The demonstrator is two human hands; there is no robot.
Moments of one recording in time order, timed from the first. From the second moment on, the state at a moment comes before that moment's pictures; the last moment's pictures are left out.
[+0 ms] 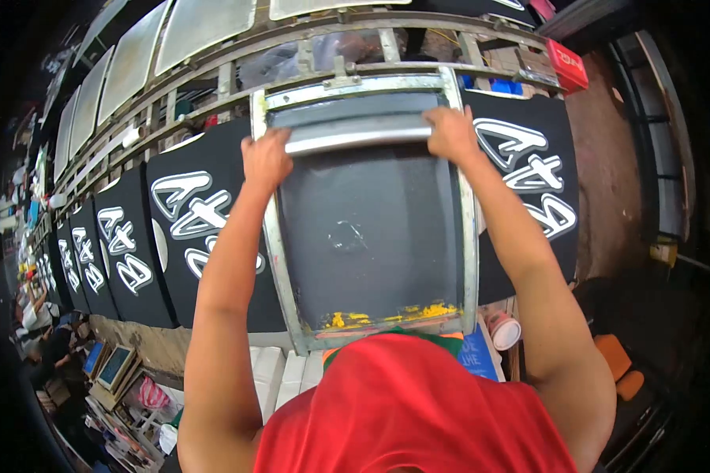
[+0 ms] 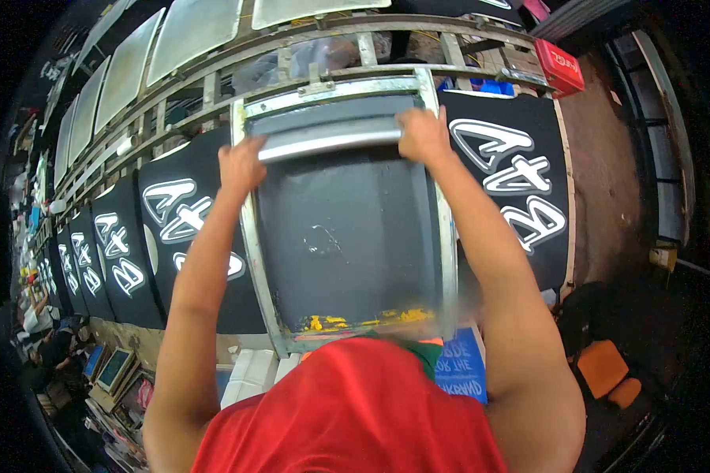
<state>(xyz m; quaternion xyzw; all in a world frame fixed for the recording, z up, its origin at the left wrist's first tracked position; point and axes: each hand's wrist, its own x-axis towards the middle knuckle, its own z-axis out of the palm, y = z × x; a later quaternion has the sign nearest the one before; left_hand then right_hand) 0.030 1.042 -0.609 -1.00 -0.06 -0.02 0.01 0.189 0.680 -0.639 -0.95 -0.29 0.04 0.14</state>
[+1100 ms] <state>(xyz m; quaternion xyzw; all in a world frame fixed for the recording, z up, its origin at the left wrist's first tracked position) 0.057 1.044 -0.578 -0.99 -0.07 -0.14 -0.01 0.208 0.684 -0.609 -0.92 -0.30 -0.11 0.21</state>
